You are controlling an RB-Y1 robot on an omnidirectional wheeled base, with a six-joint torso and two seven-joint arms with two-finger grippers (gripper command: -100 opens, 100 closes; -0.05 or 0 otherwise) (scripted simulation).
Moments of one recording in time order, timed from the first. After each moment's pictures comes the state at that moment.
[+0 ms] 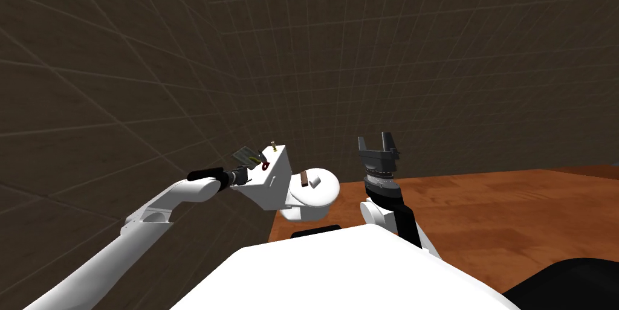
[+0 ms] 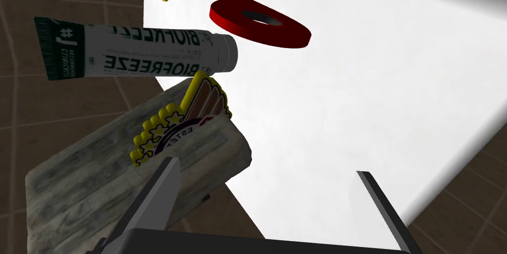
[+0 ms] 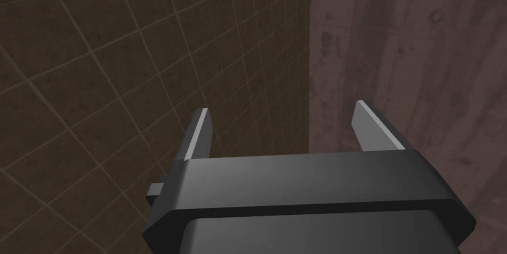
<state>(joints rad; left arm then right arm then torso) 0.04 0.97 0.12 -1.83 0.85 0.91 0.33 0.50 0.00 0.05 -2.36 -0.05 -0.64 -0.10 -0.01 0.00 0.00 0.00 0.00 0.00</state>
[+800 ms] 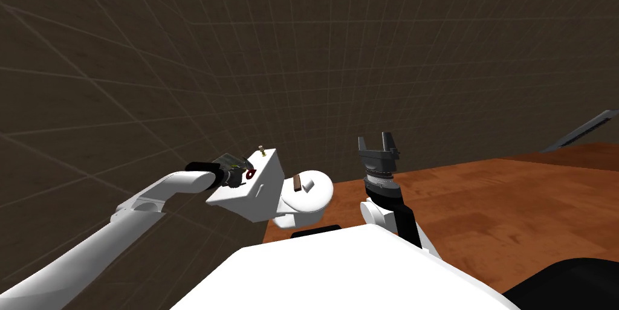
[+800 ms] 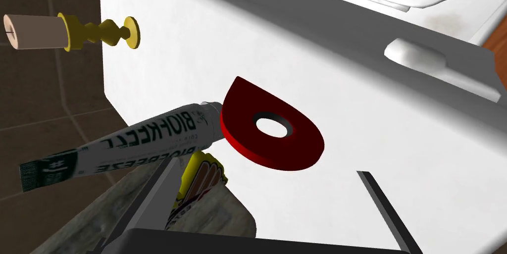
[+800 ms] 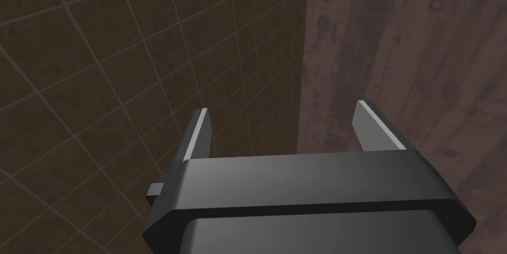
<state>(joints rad) -0.03 1.09 0.10 -1.76 0.96 1.10 0.39 0.50 0.00 0.05 -2.36 -0.05 -0.64 -0.10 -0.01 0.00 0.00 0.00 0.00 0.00</state>
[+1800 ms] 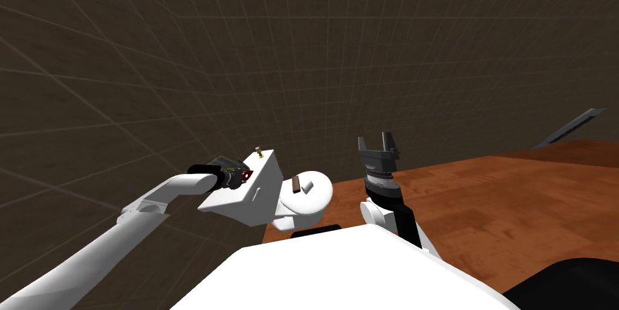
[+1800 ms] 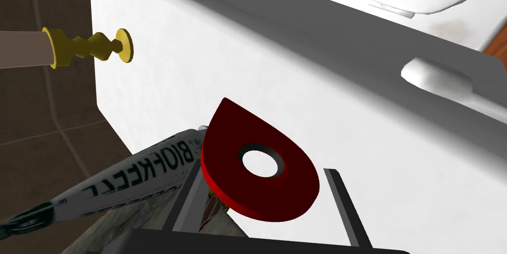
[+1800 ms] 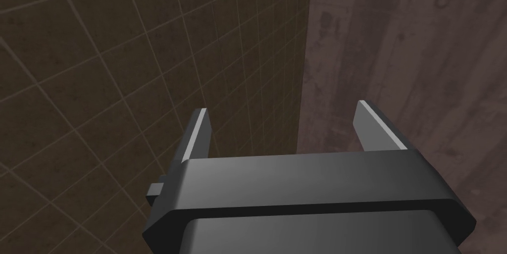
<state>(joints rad) -0.02 1.06 0.09 -1.73 0.94 1.07 0.38 0.50 0.00 0.05 -2.36 -0.05 -0.64 -0.10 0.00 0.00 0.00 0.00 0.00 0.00</state>
